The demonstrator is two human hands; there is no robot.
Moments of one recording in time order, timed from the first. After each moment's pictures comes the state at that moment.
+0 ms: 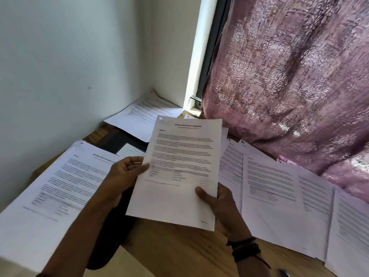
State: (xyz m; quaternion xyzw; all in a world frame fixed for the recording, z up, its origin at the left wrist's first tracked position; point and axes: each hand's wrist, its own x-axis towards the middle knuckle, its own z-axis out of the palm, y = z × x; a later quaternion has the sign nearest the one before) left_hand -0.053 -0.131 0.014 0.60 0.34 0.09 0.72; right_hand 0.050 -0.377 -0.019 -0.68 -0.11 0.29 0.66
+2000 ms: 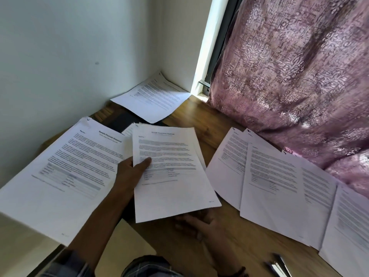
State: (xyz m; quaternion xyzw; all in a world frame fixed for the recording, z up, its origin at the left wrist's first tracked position) left_hand -0.062 -0.165 -0.041 0.56 0.43 0.19 0.68; right_hand -0.029 -0.405 -0.061 -0.59 0.01 0.42 0.69
